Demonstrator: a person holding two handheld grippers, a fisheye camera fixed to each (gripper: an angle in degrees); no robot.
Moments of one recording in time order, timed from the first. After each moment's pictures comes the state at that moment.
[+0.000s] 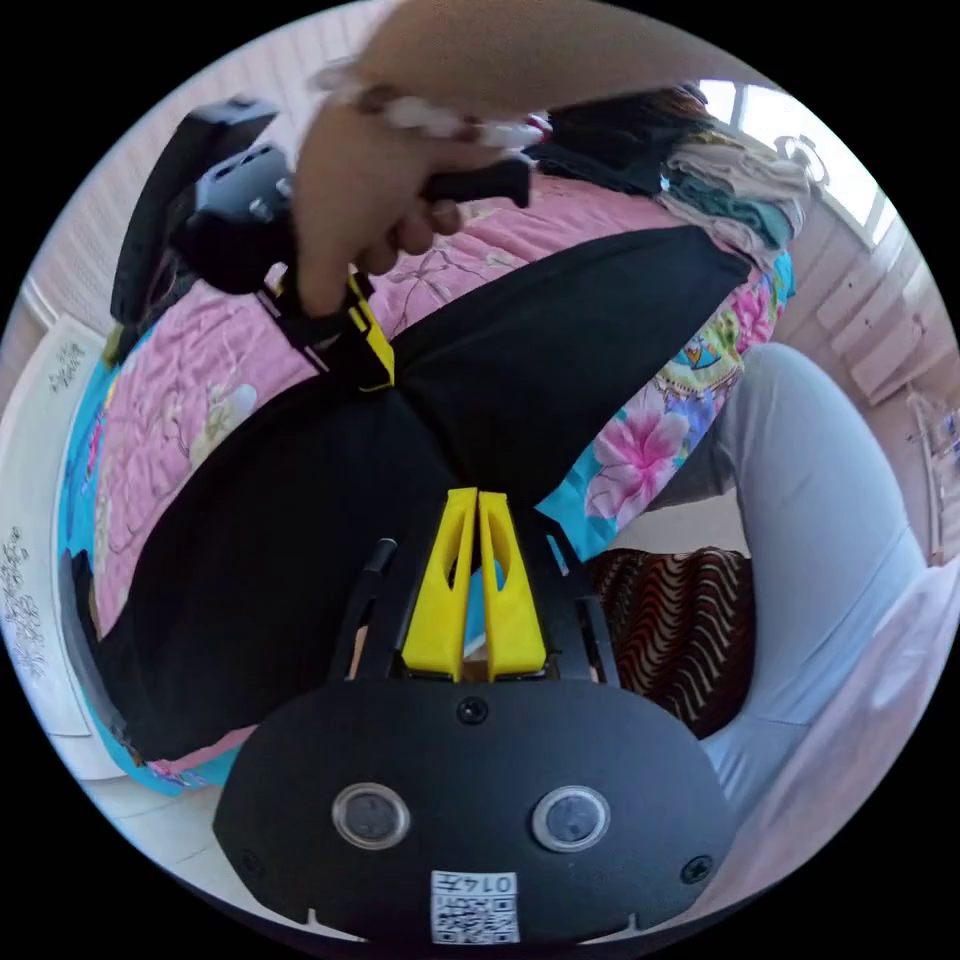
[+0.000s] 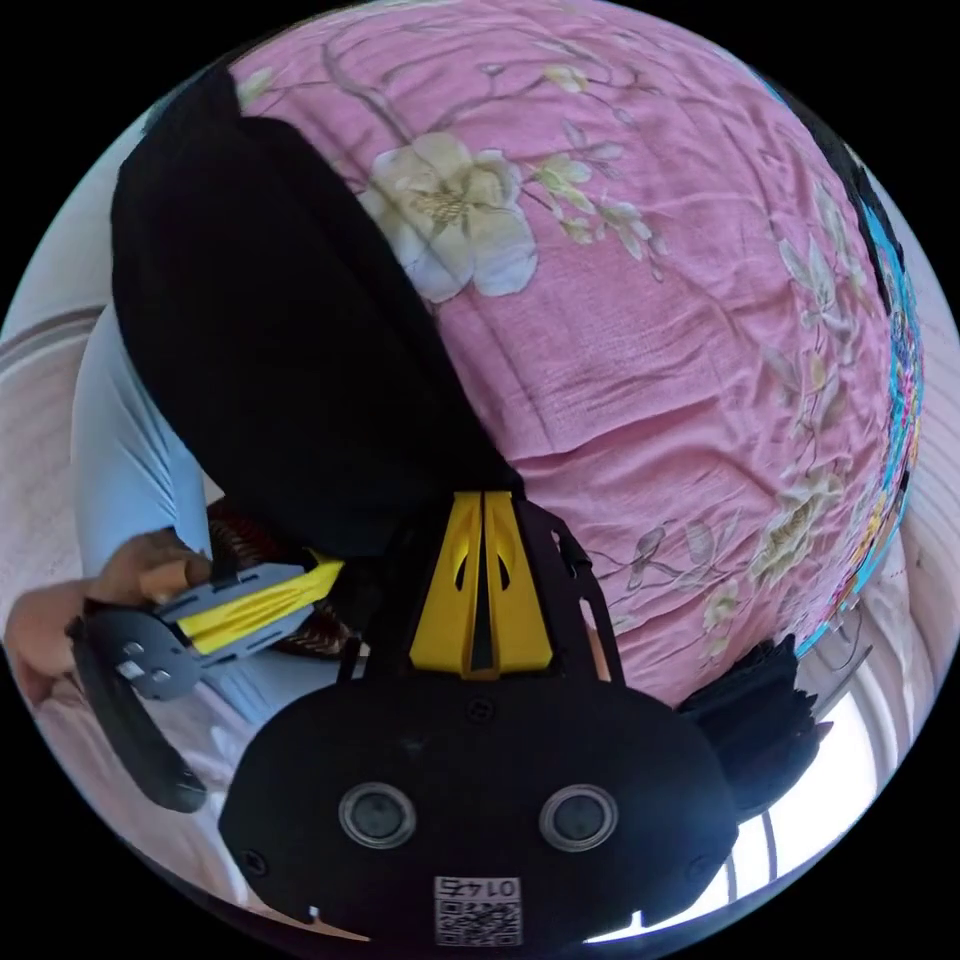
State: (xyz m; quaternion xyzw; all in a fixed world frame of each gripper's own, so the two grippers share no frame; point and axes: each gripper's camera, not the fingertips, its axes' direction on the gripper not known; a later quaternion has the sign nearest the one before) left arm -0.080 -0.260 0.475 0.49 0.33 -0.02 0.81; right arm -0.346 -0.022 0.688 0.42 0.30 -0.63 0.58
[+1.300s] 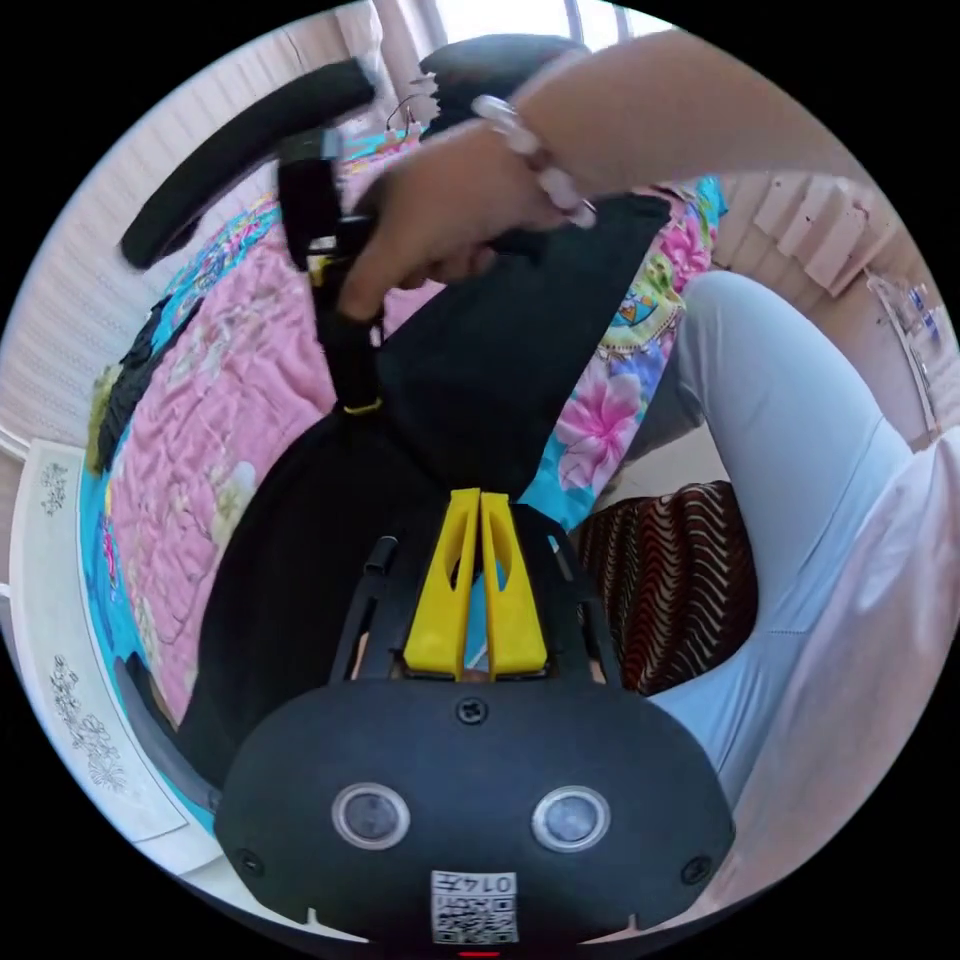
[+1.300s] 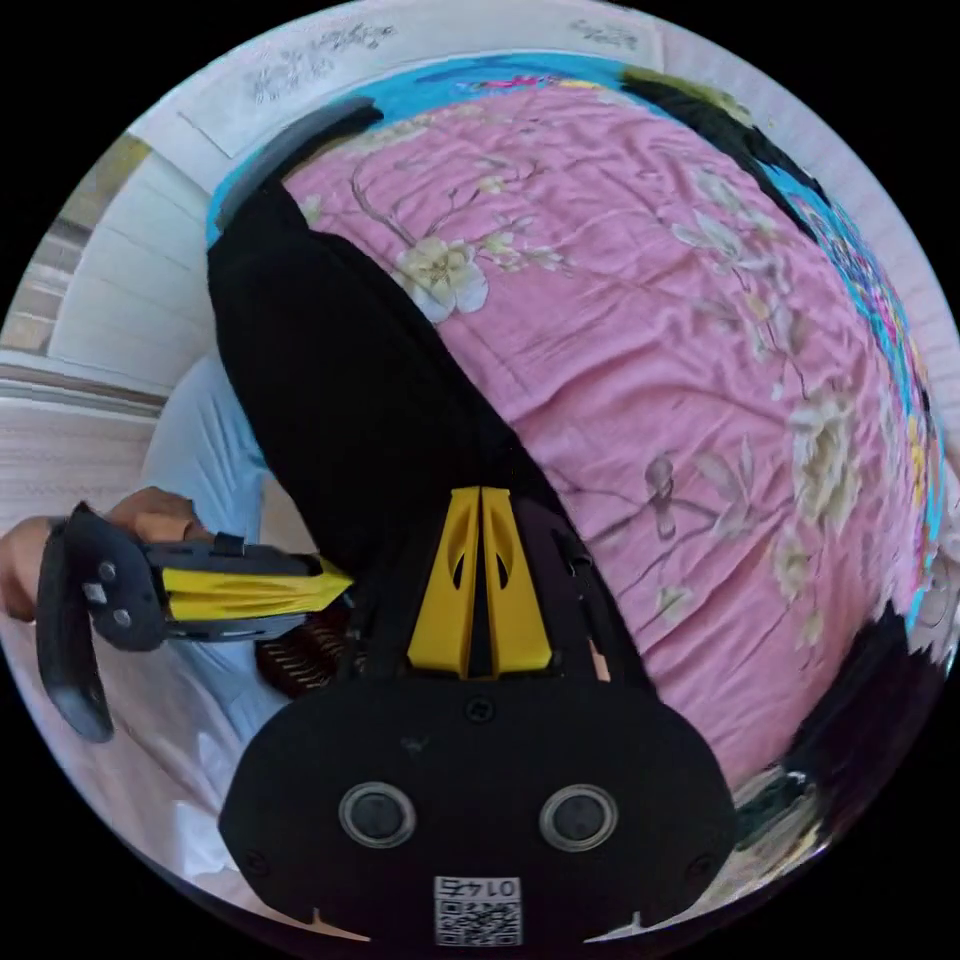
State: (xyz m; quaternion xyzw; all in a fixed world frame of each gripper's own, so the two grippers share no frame) left arm -0.001 -0.321 0.504 0.51 0.25 0.09 0.82; right arm -0.018 0.050 0.441 0.49 0.08 -0.68 0.54
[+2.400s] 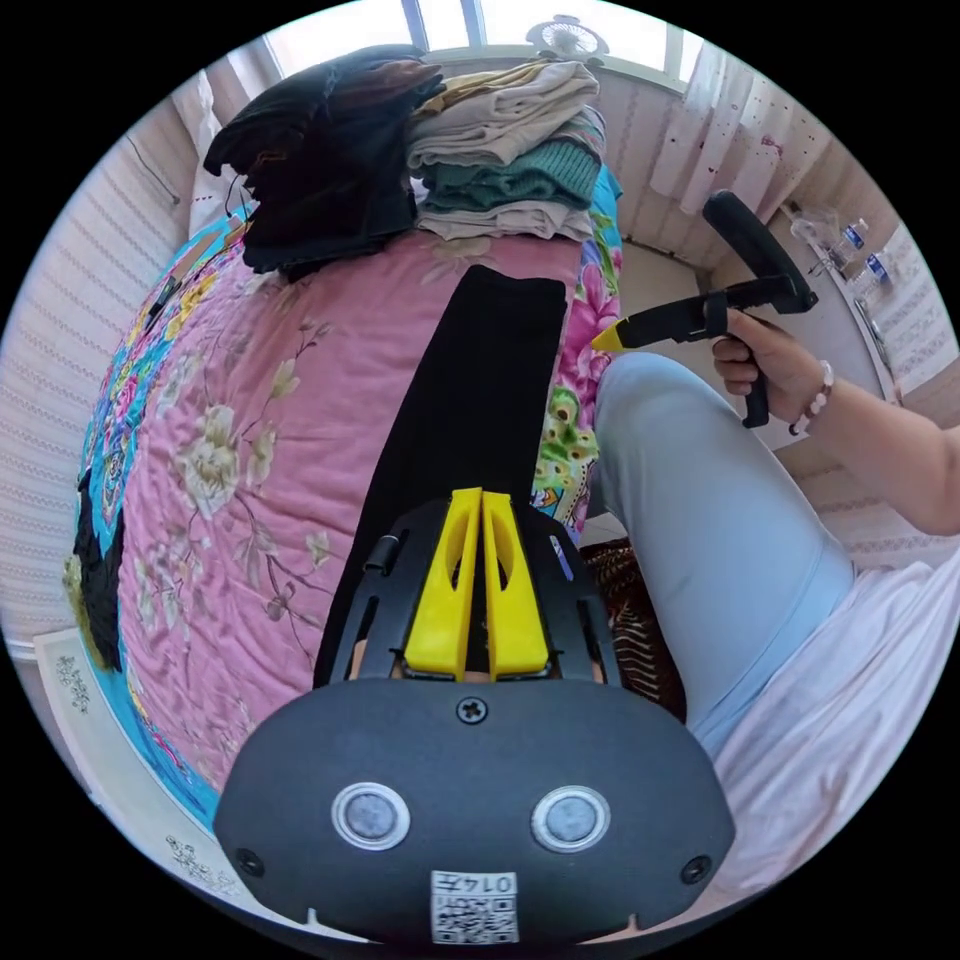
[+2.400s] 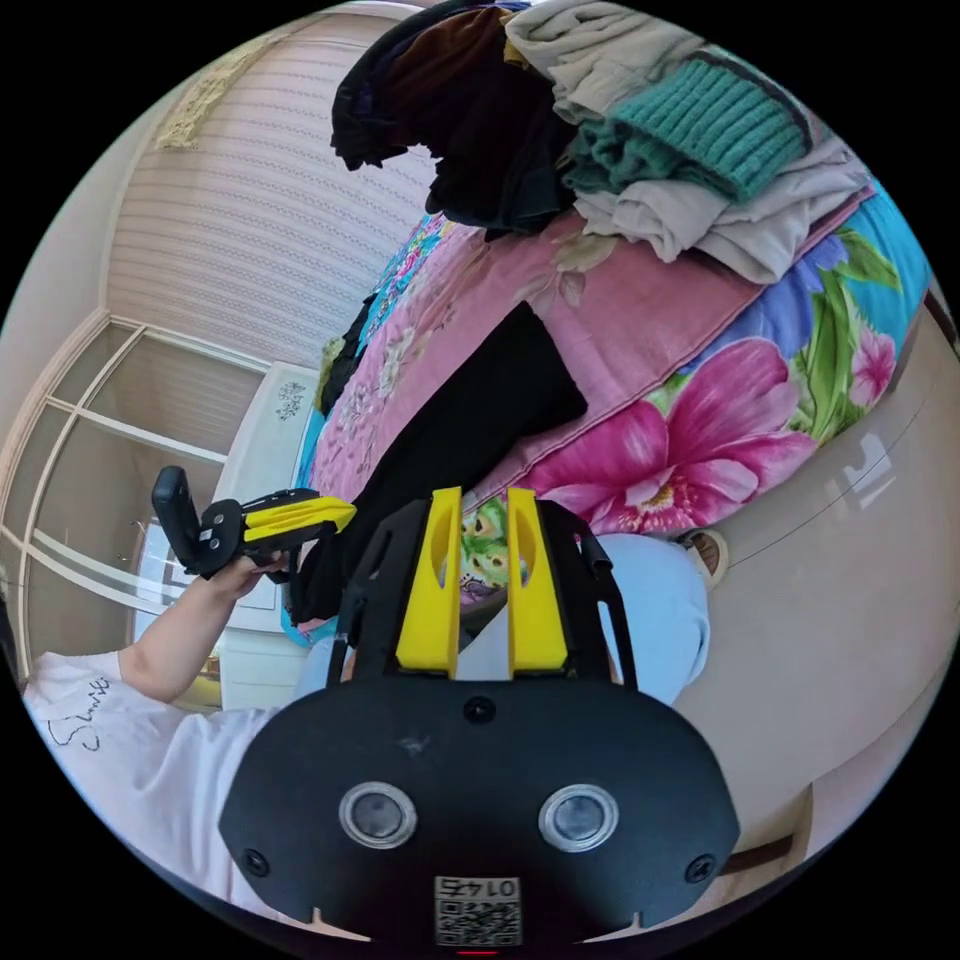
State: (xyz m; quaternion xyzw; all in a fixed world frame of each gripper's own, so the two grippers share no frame) left arm 0.074 -0.442 0.271 0.54 0.21 0.25 0.78; right arm 0.639 -0.122 0.276 0.47 -0.56 -0.36 0.59
